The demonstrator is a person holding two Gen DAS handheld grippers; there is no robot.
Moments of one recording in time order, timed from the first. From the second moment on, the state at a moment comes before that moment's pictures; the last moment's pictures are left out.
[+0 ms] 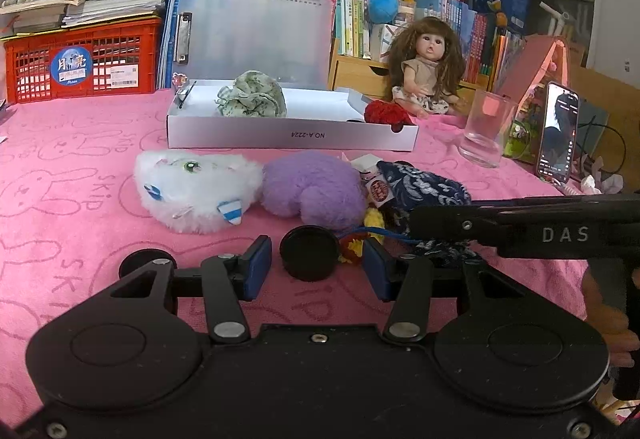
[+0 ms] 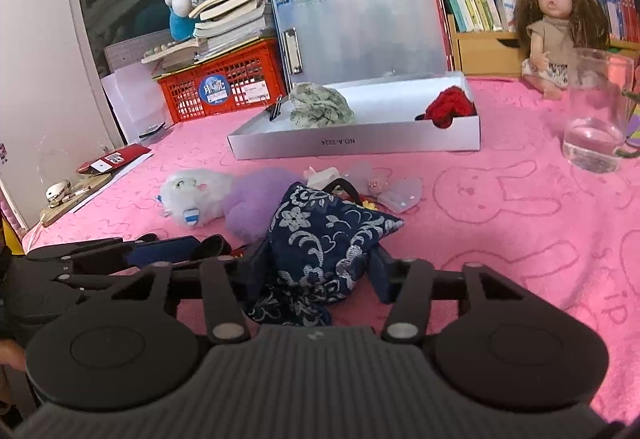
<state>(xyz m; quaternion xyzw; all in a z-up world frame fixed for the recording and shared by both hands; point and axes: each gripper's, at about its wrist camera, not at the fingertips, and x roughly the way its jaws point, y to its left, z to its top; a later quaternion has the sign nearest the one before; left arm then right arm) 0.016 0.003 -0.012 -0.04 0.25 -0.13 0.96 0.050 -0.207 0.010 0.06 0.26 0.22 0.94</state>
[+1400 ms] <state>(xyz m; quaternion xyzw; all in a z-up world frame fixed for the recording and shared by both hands) 0.013 0.007 -0.012 -0.03 0.24 -0.11 0.96 0.035 -0.234 0.028 0.08 0.16 0.13 0.98</state>
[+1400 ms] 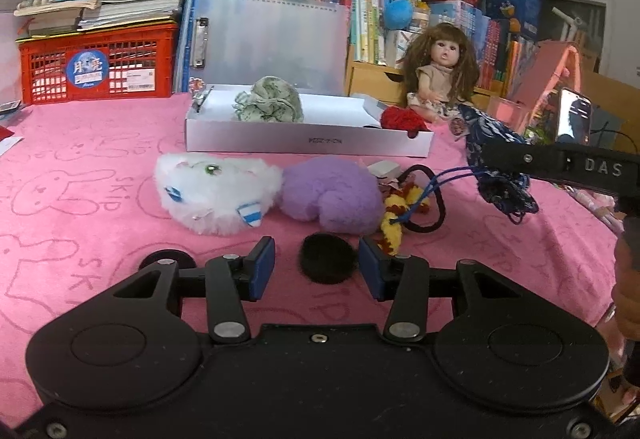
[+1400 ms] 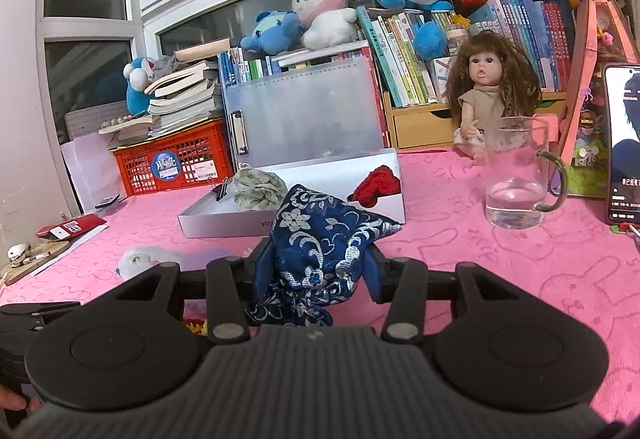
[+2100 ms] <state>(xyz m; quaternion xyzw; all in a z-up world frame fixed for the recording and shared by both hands) 0.016 0.008 -0.015 -0.03 0.24 -0.09 0.97 0.038 -0.233 0.025 0.08 0.17 0.13 0.97</state>
